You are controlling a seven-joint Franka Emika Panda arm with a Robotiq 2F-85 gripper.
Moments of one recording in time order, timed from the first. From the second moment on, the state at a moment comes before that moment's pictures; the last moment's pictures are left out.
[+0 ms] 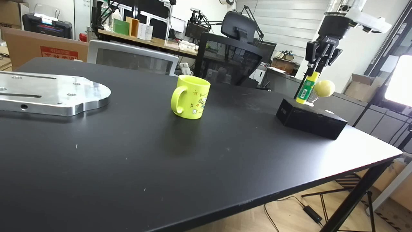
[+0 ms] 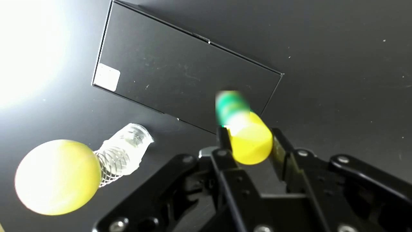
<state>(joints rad) -0.02 0.24 -0.07 -2.13 -0.08 2.40 0.11</state>
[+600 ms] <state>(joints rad) -0.03 0.25 -0.06 -2.13 0.01 2.41 0.01</state>
